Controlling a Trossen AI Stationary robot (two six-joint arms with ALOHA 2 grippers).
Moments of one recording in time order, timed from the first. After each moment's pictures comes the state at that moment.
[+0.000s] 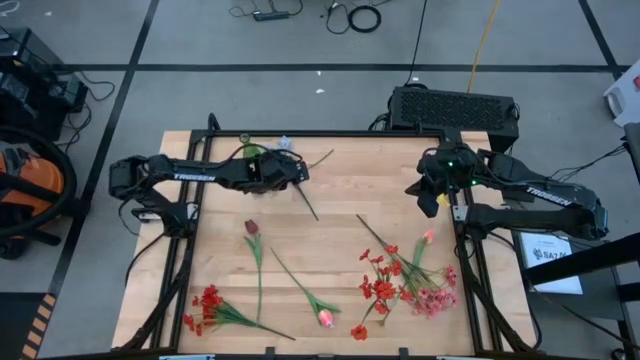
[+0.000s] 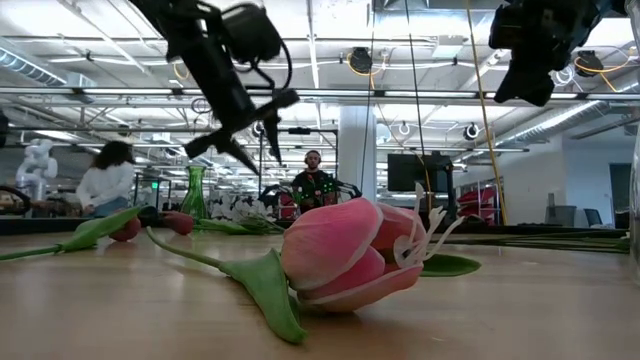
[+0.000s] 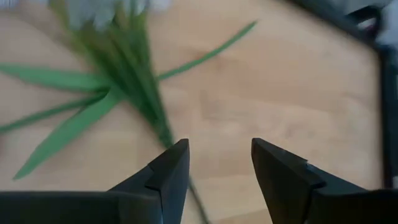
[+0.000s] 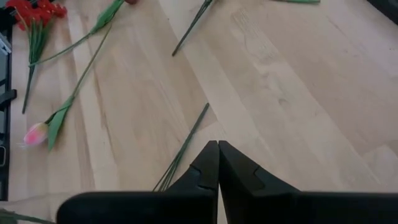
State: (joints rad) left arm 0.26 1.54 0.96 -0.35 -0.27 -1.39; right arm -0.40 0.78 0.83 -0.85 -0.21 0.18
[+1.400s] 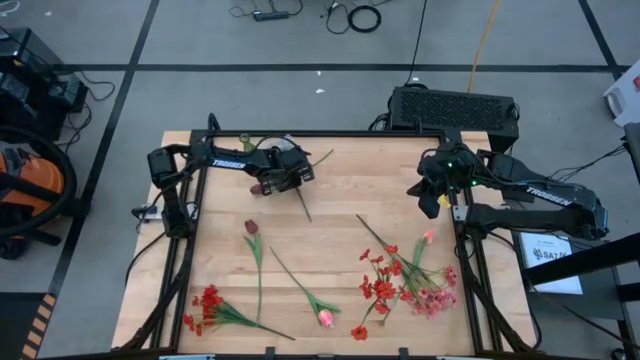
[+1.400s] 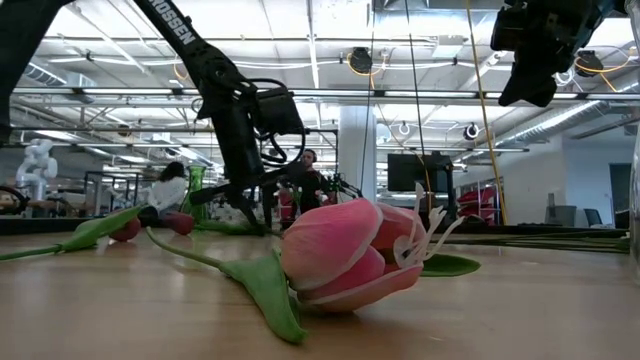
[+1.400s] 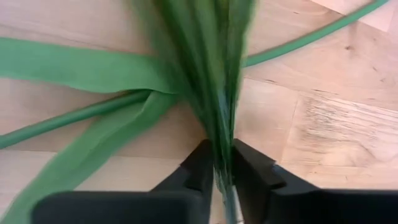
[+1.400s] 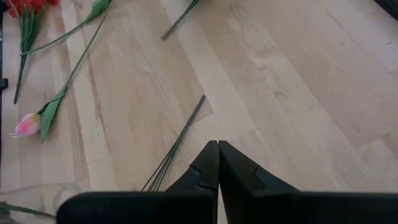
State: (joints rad) left arm 0.42 1.86 1.05 -0.38 -0.03 -1.37; right arm -0.40 0.78 0.83 -0.88 -0.20 0.17
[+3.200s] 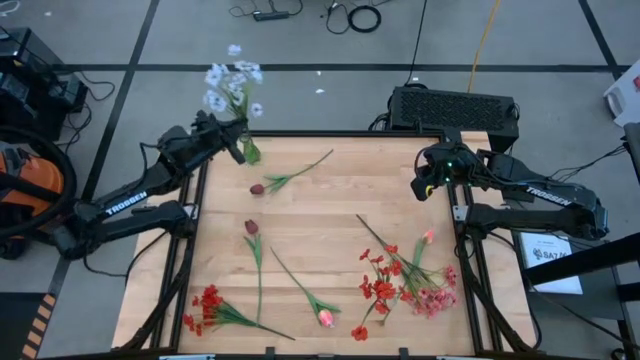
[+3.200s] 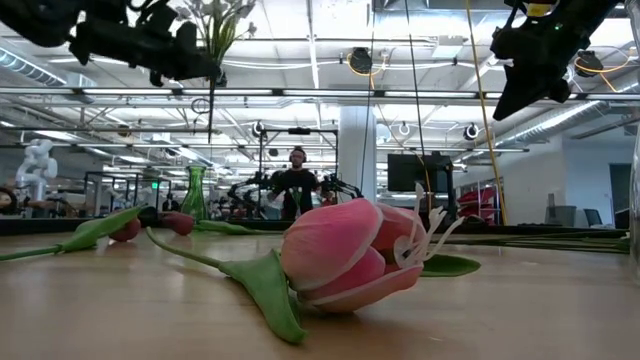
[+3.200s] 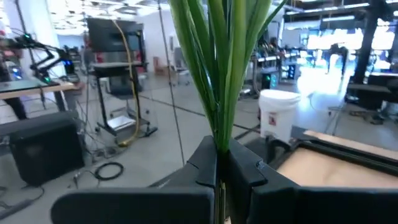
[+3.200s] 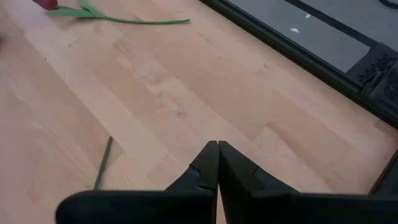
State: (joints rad) left arm 0.79 0.75 0.48 0.35 0.06 0.03; right arm -0.40 0.78 0.83 -0.88 0.21 0.38
